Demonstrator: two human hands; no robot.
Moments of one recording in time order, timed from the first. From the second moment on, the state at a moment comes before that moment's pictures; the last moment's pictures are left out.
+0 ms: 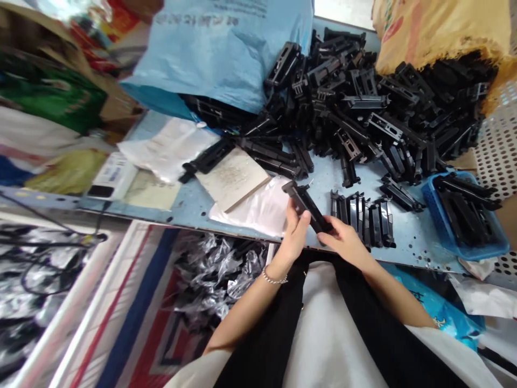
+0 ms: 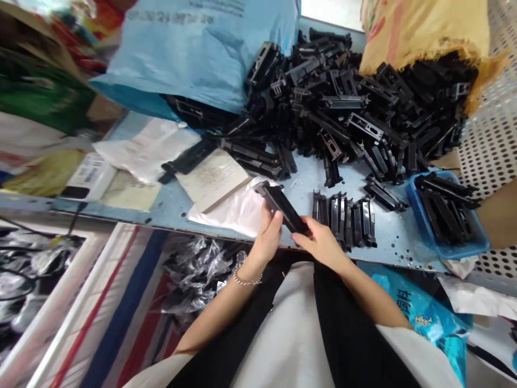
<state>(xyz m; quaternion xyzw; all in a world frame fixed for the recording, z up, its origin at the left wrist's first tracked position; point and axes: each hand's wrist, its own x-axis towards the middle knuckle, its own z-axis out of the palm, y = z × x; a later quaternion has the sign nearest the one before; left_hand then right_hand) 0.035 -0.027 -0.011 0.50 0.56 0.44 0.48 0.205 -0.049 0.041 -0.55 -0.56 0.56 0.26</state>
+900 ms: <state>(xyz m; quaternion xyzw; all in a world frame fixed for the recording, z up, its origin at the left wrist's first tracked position) -0.088 0.017 0.008 0.73 0.60 0.27 0.19 0.110 0.031 0.002 -0.41 -0.17 0.78 0.44</state>
